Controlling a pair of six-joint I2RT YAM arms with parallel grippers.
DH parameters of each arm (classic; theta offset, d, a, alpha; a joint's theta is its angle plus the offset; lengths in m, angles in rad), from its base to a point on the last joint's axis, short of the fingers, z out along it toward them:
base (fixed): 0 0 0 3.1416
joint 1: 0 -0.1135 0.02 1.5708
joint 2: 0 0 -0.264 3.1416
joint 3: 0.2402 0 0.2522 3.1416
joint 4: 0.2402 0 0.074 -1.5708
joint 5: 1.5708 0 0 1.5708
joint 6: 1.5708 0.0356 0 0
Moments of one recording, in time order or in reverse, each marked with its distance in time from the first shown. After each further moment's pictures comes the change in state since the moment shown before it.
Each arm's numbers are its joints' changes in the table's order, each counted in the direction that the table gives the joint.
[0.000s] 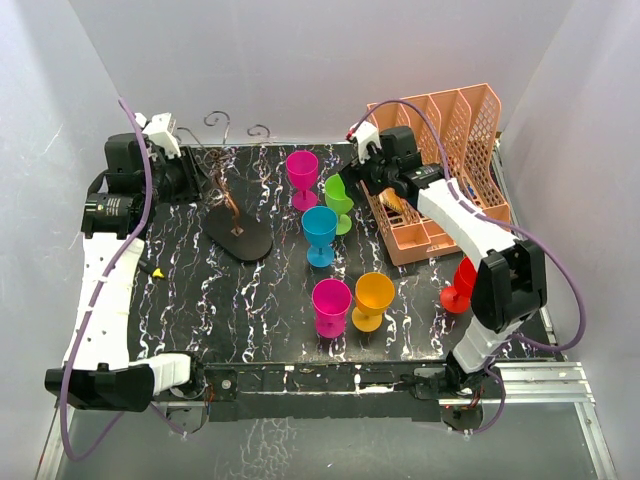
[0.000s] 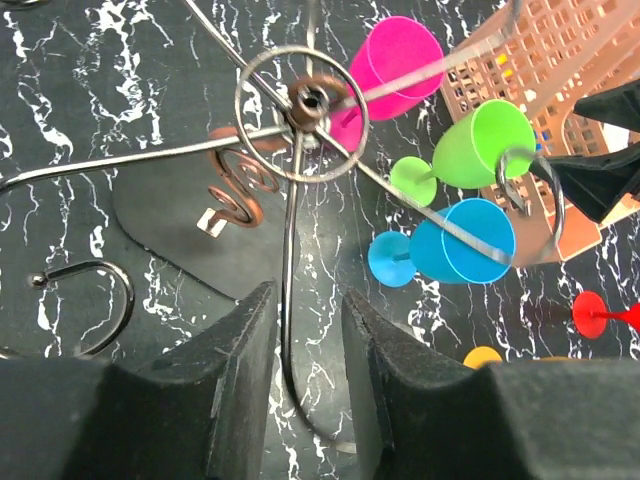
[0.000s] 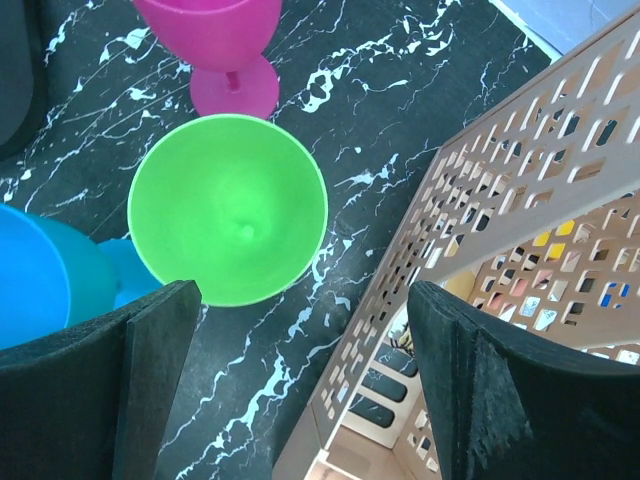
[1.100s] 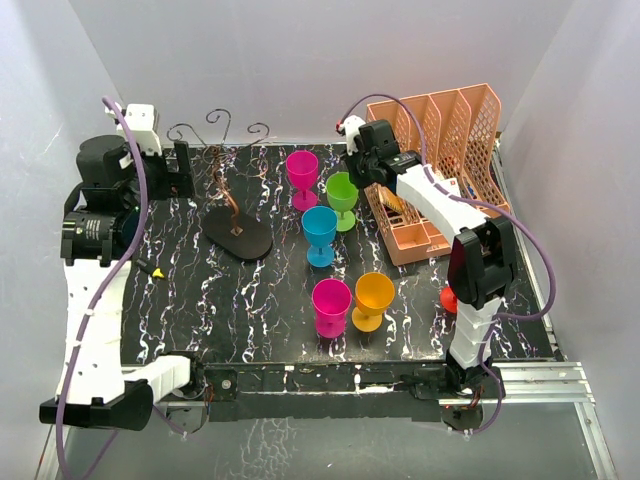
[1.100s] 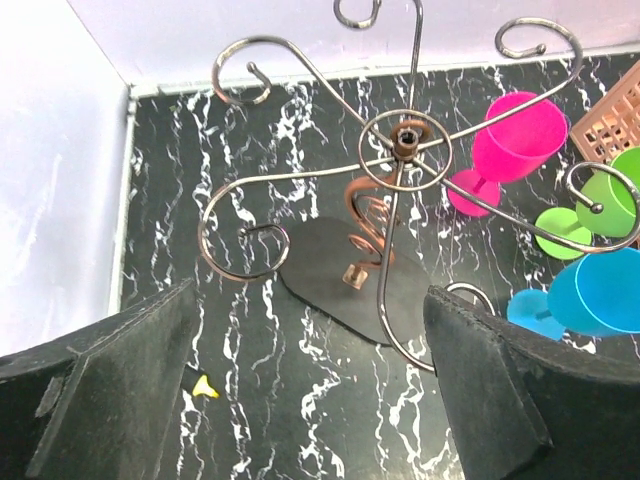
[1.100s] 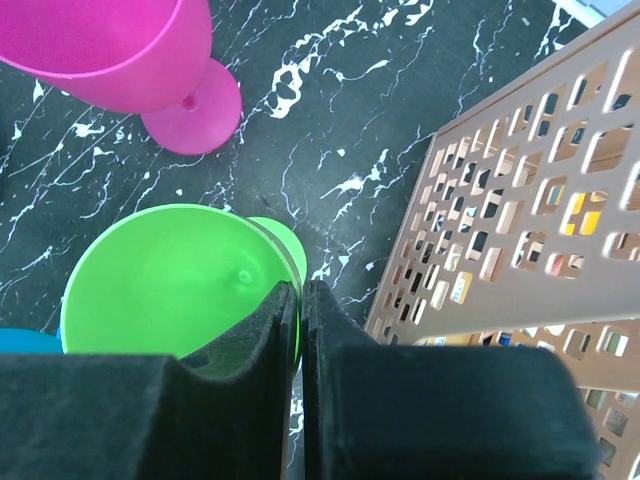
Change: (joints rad) left arm 0.001 -0.095 0.051 -0.029 -0.277 0.256; right arm -0.032 0.225 0.219 0.084 0.143 0.135
